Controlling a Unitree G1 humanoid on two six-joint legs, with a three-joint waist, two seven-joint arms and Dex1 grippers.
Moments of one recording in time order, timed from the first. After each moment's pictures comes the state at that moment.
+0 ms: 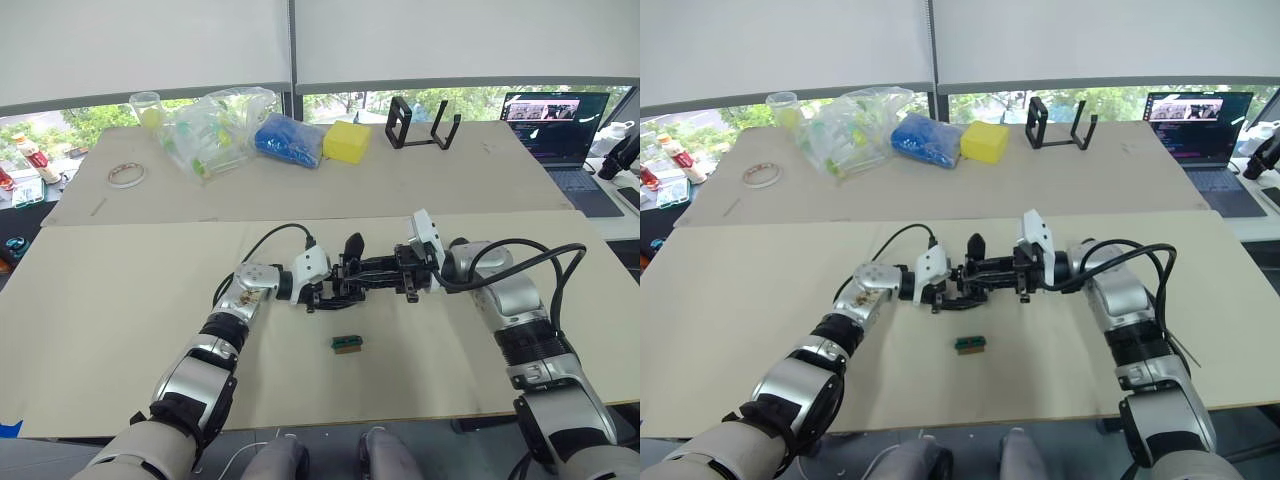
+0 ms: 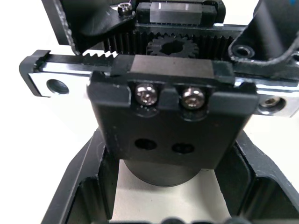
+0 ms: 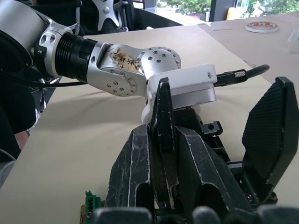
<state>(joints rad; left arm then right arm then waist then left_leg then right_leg) -0.82 0.19 -0.20 0.96 -0.01 -0.29 -1.18 -0.65 -0.51 0.19 0.29 0.41 0.21 1.35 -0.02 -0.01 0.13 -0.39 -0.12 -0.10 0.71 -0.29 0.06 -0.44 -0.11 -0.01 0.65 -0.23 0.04</state>
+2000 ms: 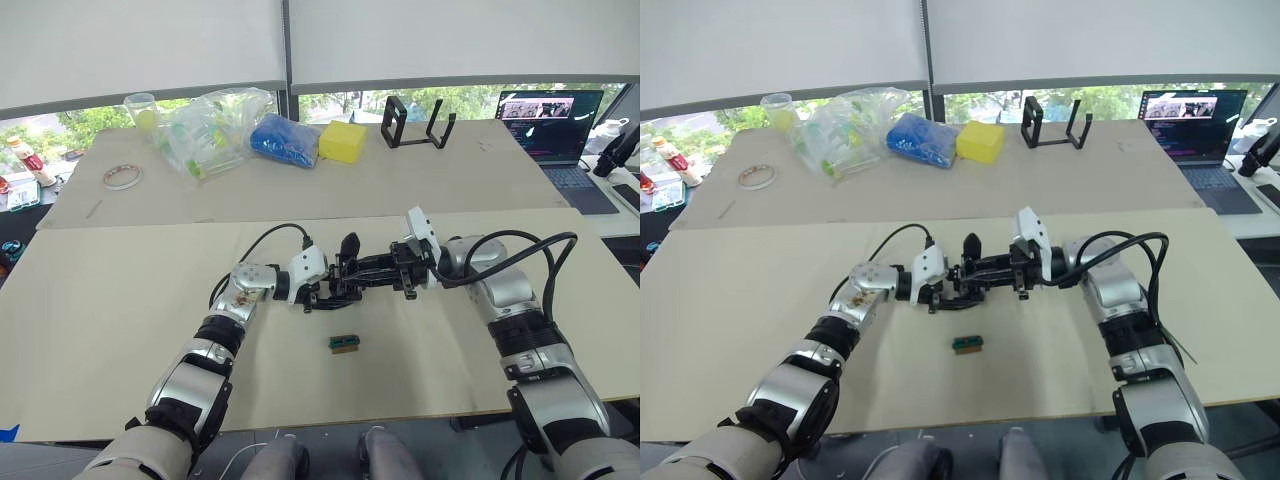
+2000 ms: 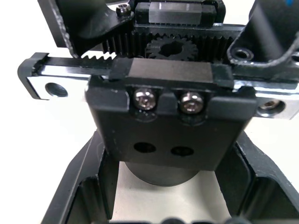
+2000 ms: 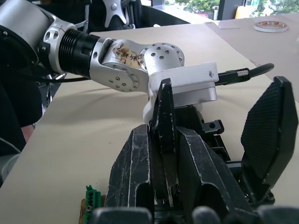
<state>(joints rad) -0.79 0.21 -0.20 0.87 -0.01 -0.24 -1.17 -0.72 -0.49 0.20 0.38 0.38 0.17 1.41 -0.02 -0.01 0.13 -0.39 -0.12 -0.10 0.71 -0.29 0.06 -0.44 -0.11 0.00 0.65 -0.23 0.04</state>
